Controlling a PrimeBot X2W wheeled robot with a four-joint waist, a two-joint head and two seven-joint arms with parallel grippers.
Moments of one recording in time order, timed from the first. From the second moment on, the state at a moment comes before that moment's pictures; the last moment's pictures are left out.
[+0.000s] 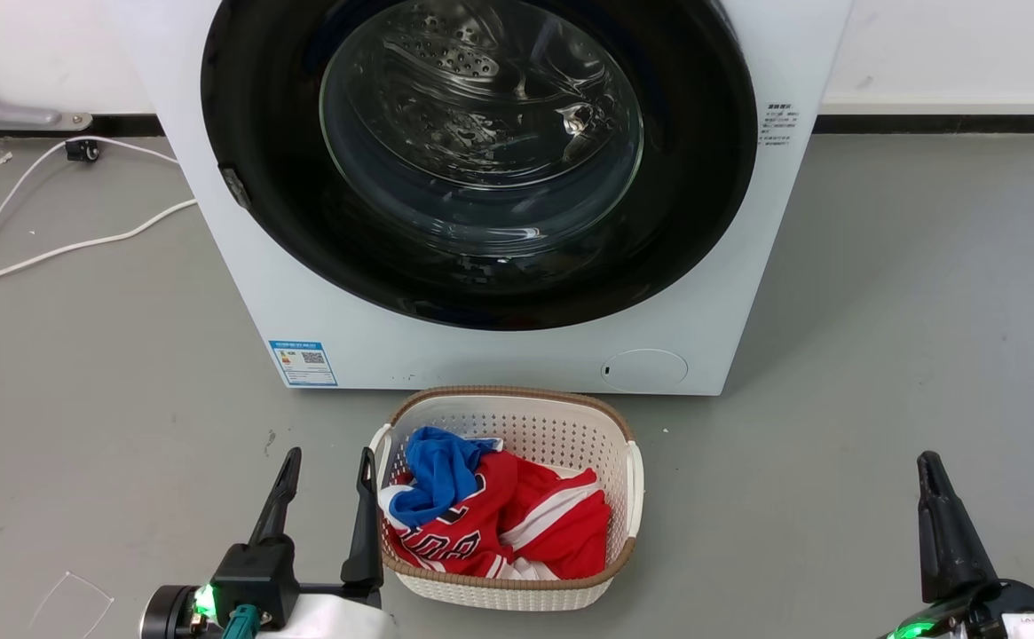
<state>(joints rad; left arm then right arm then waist) 0.04 0.05 -0.12 0.08 -0.10 0.05 -0.26 0.19 -0.05 -0.01 -0.16 1.72 0.13 -0.06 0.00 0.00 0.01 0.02</state>
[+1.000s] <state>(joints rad) -0.06 0.05 -0.10 0.04 -0.07 0.06 -0.26 -0.29 -0.18 -0.22 0.08 1.74 0.13 0.10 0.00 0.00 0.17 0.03</state>
